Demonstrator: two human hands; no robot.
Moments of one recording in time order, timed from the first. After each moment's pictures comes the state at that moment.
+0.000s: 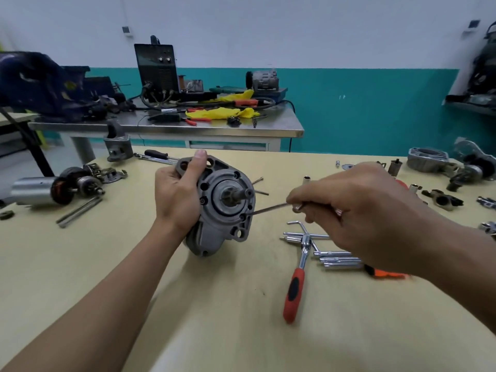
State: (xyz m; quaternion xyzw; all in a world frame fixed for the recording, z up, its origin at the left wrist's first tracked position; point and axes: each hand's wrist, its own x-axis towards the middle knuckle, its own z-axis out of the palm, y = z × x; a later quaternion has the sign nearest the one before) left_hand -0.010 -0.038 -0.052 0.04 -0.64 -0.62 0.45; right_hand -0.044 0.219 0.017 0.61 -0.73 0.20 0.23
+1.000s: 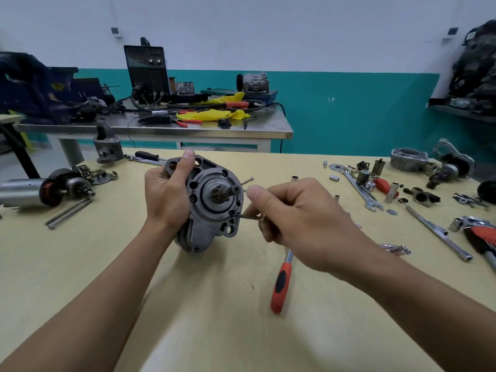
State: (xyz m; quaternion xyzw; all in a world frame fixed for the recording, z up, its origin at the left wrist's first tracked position) left_hand -0.008 -0.034 -0.050 0.05 -0.63 -0.62 0.46; right_hand -0.012 0.185 -0.006 0.38 -0.76 0.53 -0.07
